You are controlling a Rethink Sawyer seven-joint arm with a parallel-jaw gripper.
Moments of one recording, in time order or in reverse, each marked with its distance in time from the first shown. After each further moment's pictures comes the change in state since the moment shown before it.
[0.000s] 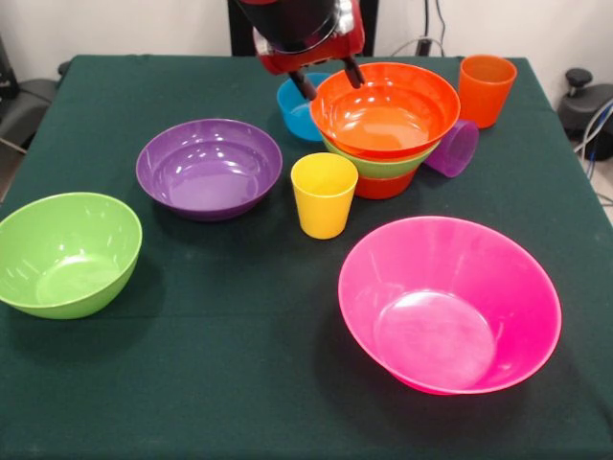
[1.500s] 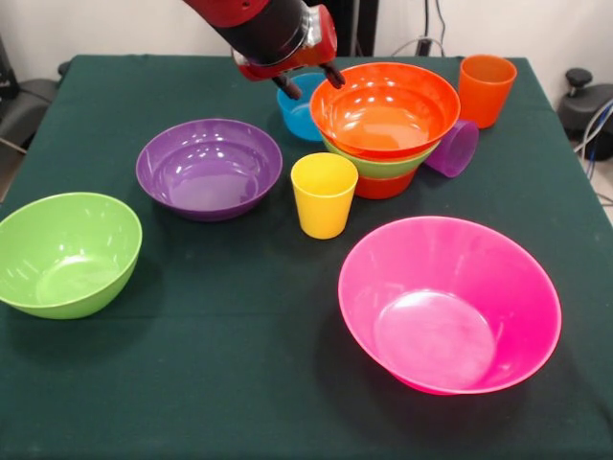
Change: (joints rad) arm -0.086 0.054 0.023 0.034 0.001 0.023 0.000
